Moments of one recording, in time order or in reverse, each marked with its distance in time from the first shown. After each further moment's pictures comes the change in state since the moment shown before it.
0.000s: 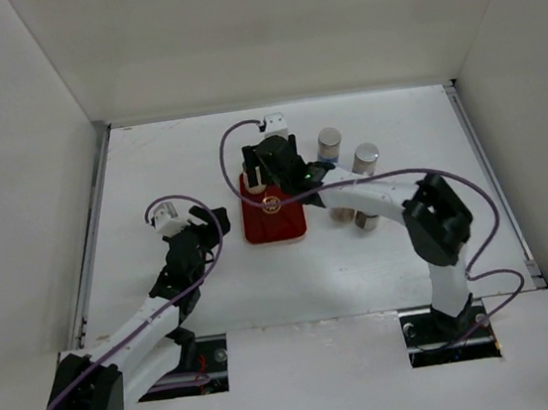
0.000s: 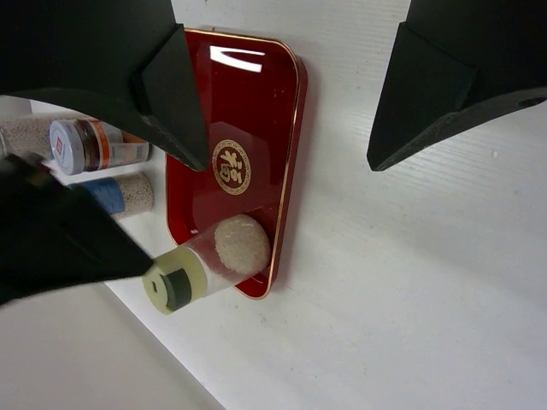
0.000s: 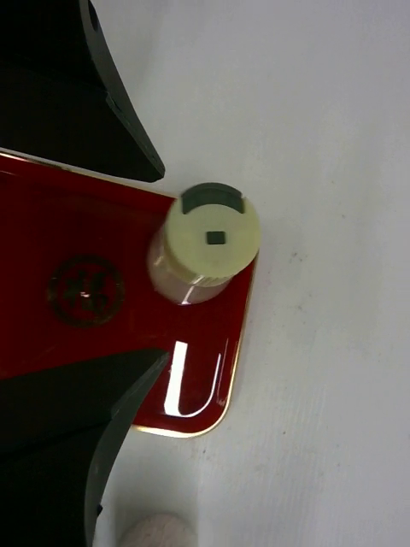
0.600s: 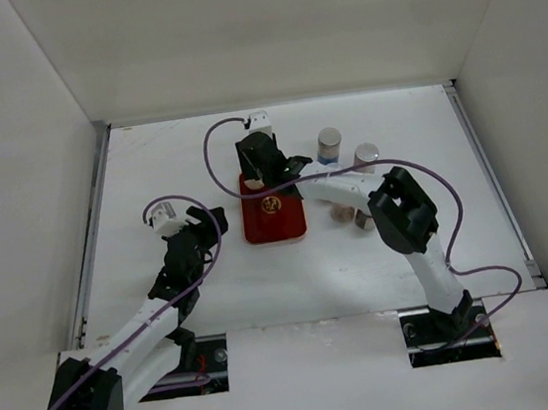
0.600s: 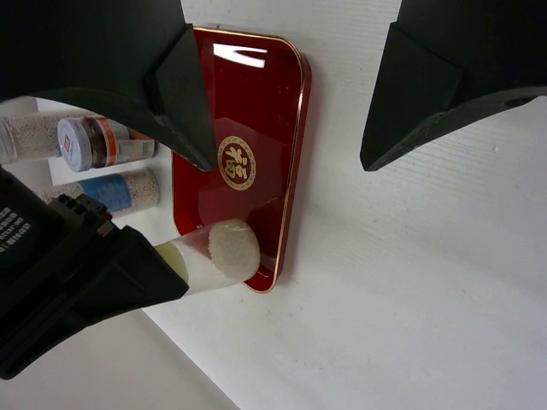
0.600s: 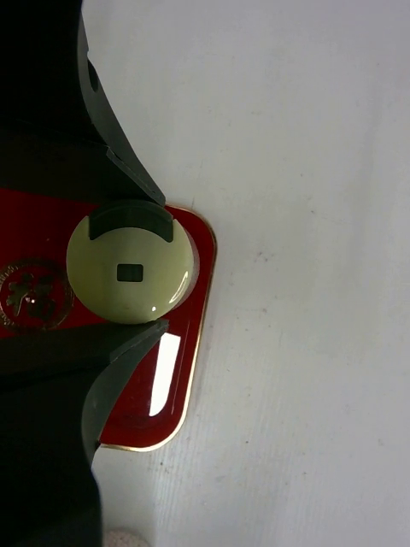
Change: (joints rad) left arm 0.005 -0.020 0.000 -0.001 0.001 0.000; right arm -0.014 0.134 0.161 -0.017 0.020 -0.031
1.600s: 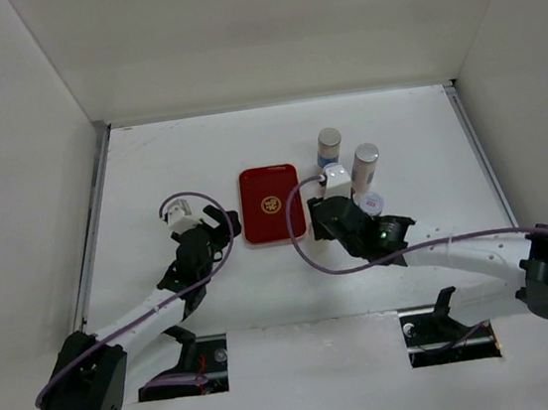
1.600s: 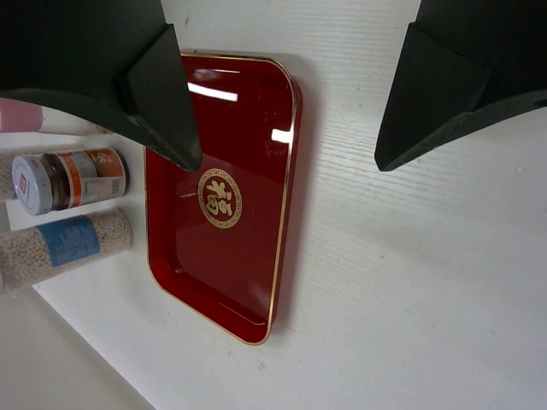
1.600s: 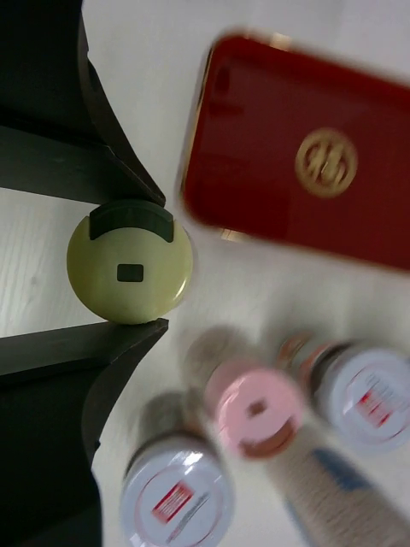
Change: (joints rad) left arm -0.073 0.135 0.021 0.024 -0.005 0.037; right arm 0.169 -0.911 -0.943 -0.113 0.158 0.111
